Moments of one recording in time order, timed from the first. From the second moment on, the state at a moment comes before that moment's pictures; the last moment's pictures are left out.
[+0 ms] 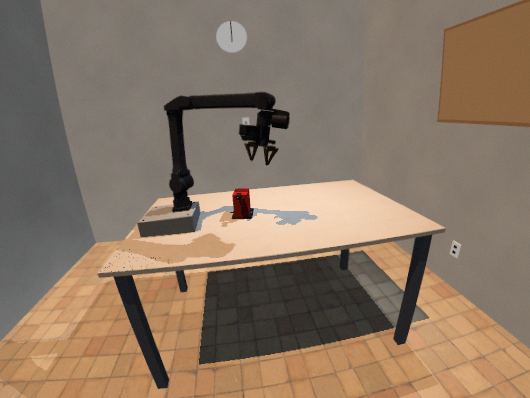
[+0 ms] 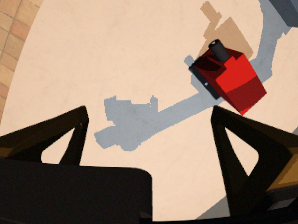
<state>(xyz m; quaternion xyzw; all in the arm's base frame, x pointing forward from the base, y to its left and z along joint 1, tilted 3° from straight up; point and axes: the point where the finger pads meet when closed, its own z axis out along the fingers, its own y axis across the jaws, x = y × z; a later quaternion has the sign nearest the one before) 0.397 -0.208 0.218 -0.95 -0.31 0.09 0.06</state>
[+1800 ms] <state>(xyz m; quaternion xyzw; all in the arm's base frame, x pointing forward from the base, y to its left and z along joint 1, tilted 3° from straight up) 0.286 -0.117 0.090 -0.76 -0.64 -0.05 0.08</state>
